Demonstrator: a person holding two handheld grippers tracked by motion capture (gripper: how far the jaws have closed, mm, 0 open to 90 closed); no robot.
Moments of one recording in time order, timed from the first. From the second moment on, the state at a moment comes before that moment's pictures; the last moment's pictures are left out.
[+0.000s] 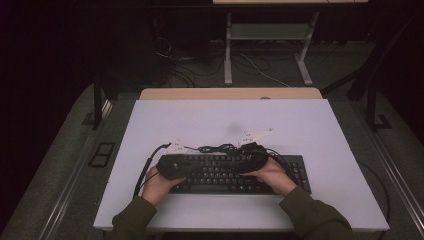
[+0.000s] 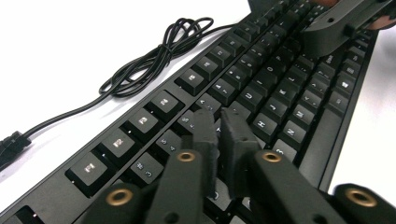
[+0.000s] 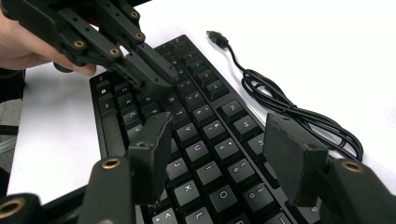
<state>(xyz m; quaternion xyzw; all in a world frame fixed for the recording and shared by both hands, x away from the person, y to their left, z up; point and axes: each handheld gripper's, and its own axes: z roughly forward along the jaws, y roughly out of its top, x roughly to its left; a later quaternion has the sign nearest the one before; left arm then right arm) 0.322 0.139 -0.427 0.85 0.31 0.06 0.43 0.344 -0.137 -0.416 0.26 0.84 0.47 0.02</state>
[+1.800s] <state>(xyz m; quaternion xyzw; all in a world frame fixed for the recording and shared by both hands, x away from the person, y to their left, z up) 0.311 0.154 -0.426 0.84 0.31 0.09 0.45 0.345 -0.158 -0.419 0.27 0.85 0.45 0.00</state>
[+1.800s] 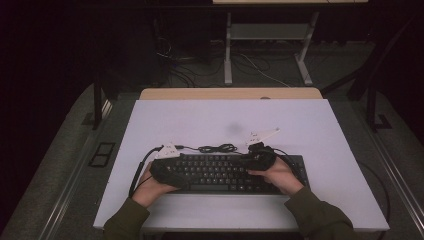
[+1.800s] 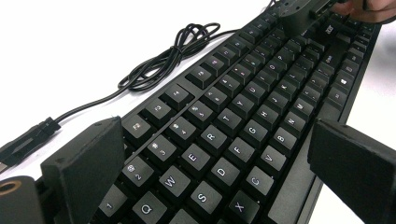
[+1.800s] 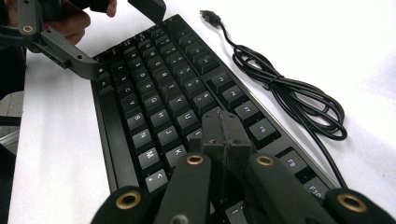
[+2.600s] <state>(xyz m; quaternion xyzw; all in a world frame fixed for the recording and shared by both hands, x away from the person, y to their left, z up) 0.311 0.153 -0.426 0.84 0.30 0.09 0.44 0.346 -0.147 -0.433 0.27 0.87 0.42 0.00</state>
